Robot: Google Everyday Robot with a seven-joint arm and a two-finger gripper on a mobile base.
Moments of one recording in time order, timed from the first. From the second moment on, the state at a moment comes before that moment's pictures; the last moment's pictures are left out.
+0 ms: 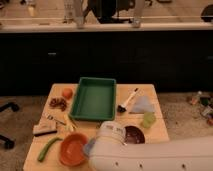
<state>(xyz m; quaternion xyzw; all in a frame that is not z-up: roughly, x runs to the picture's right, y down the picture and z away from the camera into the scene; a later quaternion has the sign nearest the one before) -0.034 0.288 0.602 -0.29 0.03 0.38 0.88</state>
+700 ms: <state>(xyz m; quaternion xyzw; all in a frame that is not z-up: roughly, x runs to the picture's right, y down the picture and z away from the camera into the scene) -0.017 0.276 0.633 -0.28 0.07 0.38 0.88</state>
